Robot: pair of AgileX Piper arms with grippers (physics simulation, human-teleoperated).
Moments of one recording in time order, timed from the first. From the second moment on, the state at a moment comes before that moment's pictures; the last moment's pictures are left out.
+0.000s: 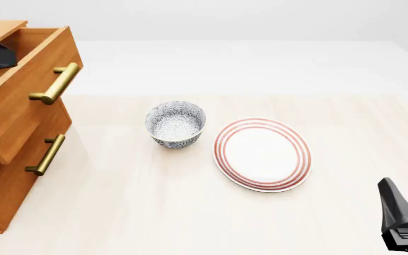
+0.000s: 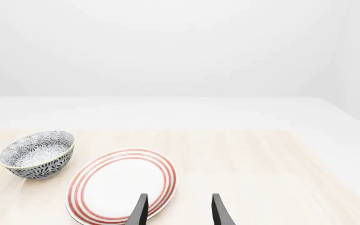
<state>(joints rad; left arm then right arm) -0.01 0.96 -1.24 0.92 -0.07 0.00 0.01 -0.01 0.00 0.00</state>
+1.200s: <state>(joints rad) 0.04 1.03 -1.16 0.80 -0.06 0.00 0.01 -0.01 0.00 0.00</state>
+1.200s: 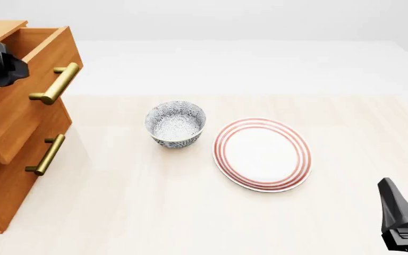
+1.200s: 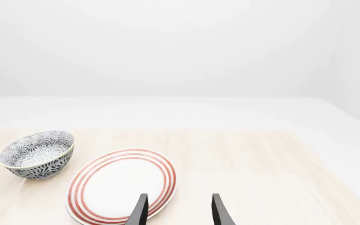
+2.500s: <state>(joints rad) -0.06 1.11 -1.07 0.70 -0.13 0.00 0.01 -0.01 0.00 0.00</state>
